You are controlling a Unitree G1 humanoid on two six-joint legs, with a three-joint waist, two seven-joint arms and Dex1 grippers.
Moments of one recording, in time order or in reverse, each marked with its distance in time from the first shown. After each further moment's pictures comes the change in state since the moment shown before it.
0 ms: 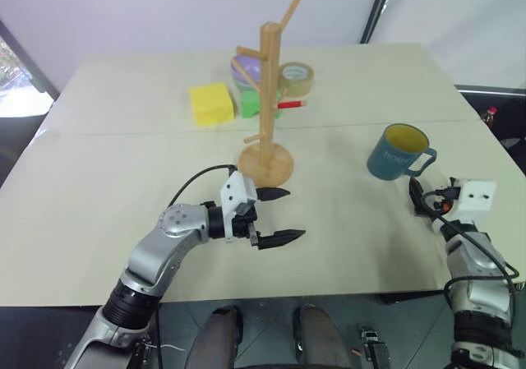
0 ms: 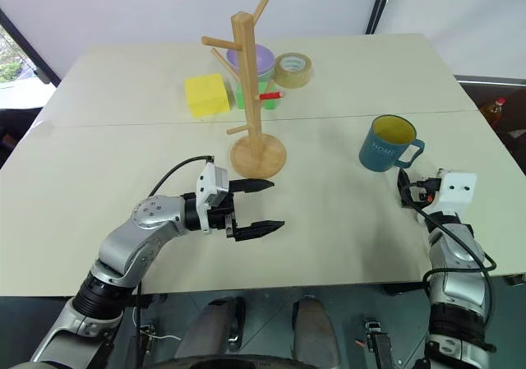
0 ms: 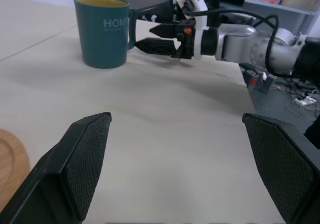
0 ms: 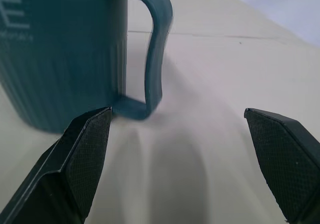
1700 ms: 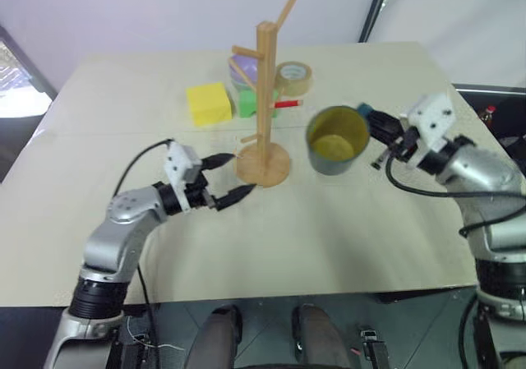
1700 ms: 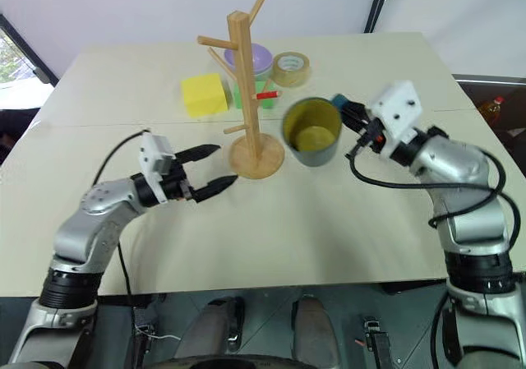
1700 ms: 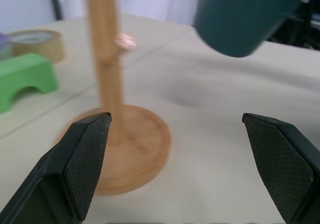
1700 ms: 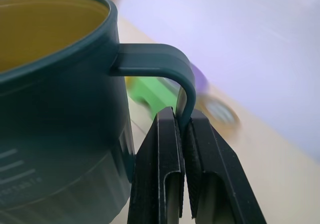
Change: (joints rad) left arm -0.004 0.109 0.330 0.085 -0.091 -0.017 0.044; right arm -0.375 -0.319 0.351 -0.499 0.113 0.352 0.432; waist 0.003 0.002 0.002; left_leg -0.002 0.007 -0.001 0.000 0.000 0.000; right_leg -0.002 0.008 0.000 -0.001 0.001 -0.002
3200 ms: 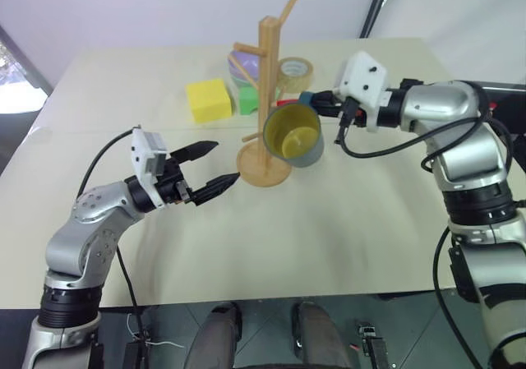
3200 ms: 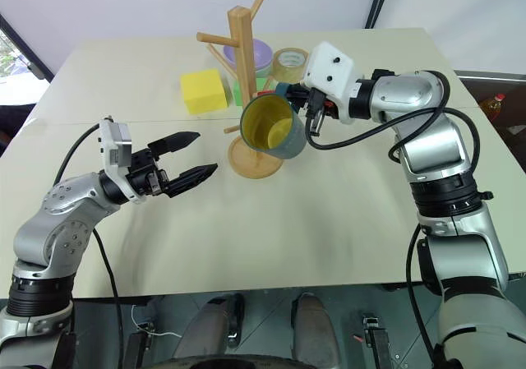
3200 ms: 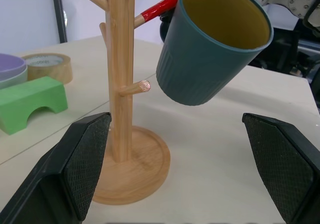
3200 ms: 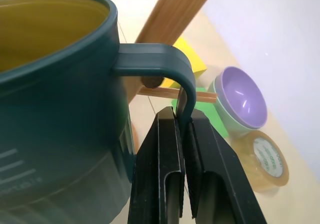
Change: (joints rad) left arm 0.035 0.064 0.073 -0.117 -0.144 0.065 0.005; right arm -0.383 0.075 0.239 0.317 -0.218 -0.042 0.248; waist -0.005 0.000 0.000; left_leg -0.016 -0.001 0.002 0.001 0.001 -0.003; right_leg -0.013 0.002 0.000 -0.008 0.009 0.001
